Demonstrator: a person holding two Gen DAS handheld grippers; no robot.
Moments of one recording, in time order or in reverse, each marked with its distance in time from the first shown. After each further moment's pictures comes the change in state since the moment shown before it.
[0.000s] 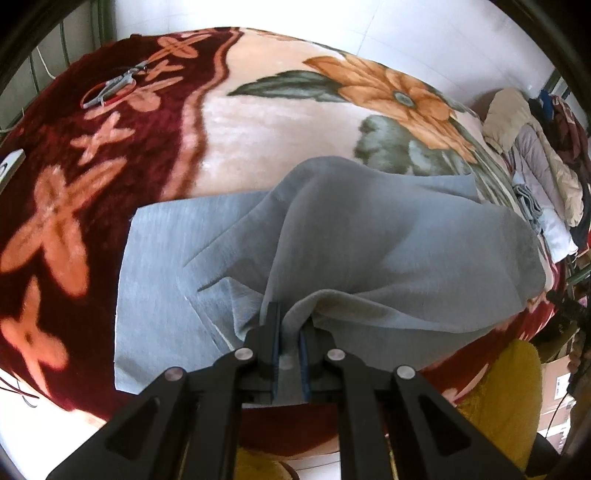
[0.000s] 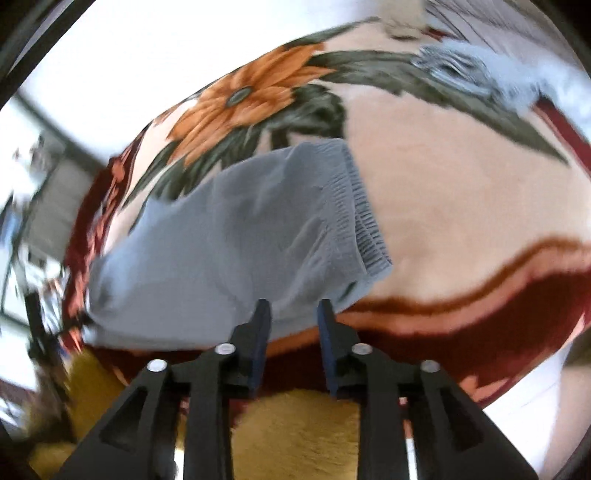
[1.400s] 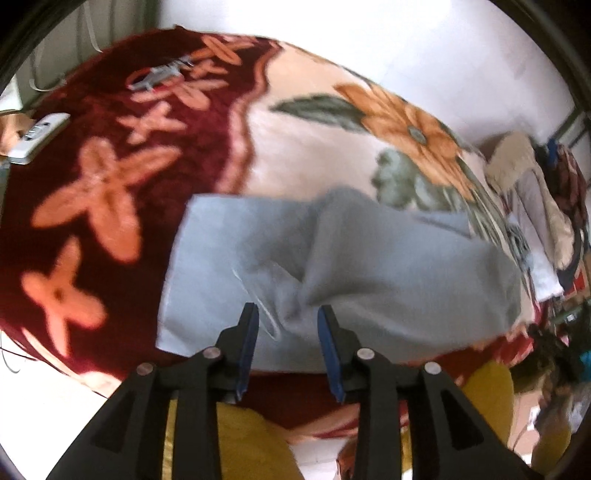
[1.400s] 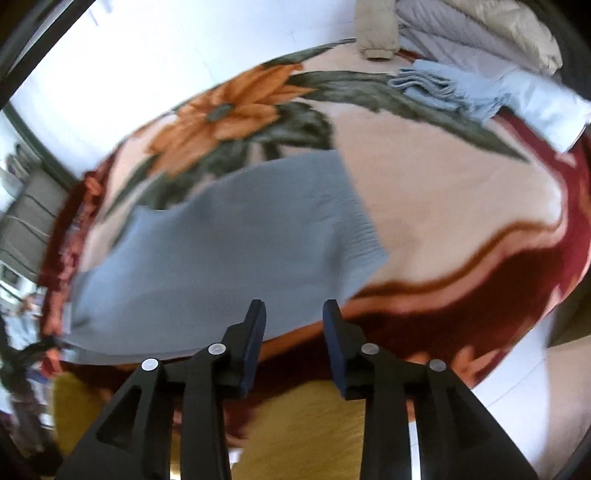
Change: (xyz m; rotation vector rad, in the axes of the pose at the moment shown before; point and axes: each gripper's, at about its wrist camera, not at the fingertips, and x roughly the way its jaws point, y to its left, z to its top) left arm -0.047 0.039 -0.013 -0.174 -0.061 -0.025; right arm -0.019 0.045 -0.031 -0.014 -0.105 -0.085
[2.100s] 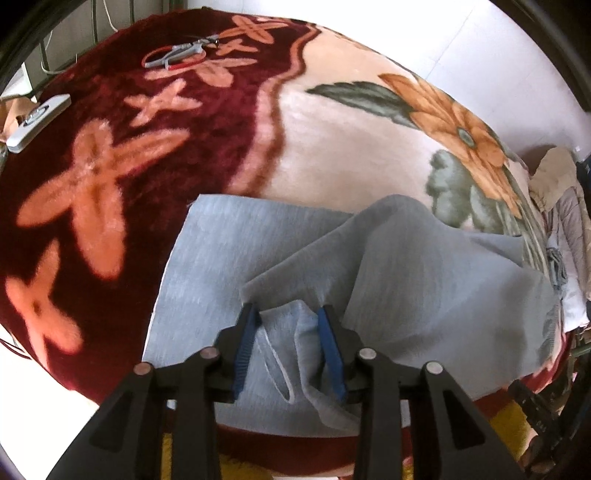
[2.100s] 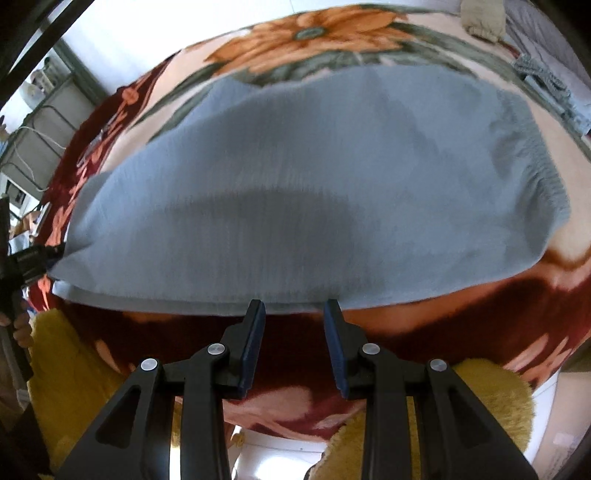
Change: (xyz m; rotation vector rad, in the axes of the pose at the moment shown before) left arm 0.061 -0.003 0.020 -0.056 0.046 0.112; right arm 0.098 0.092 -0.056 -0.192 0.204 0.034
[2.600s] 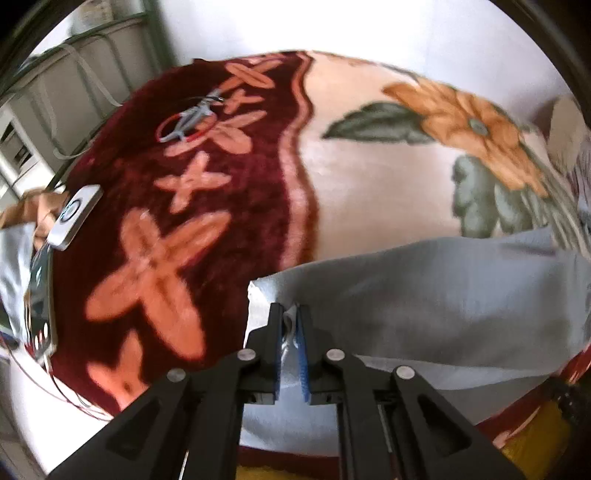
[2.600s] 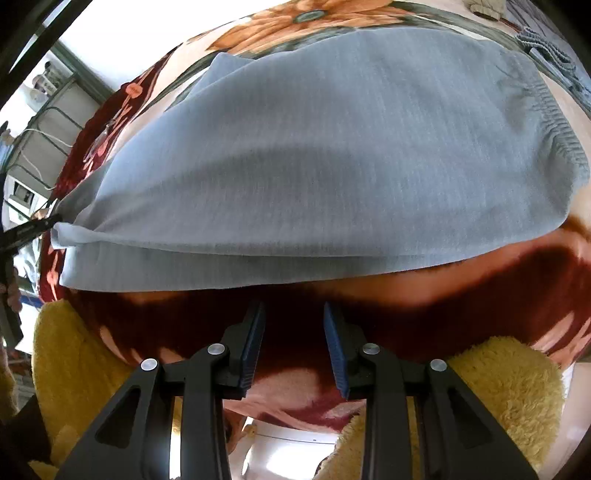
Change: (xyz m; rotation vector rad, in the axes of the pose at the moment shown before) left arm -0.023 -0.004 0.037 0.212 -0.075 0.218; right arm 0.004 -0.007 -0.013 0.004 0.010 0.042
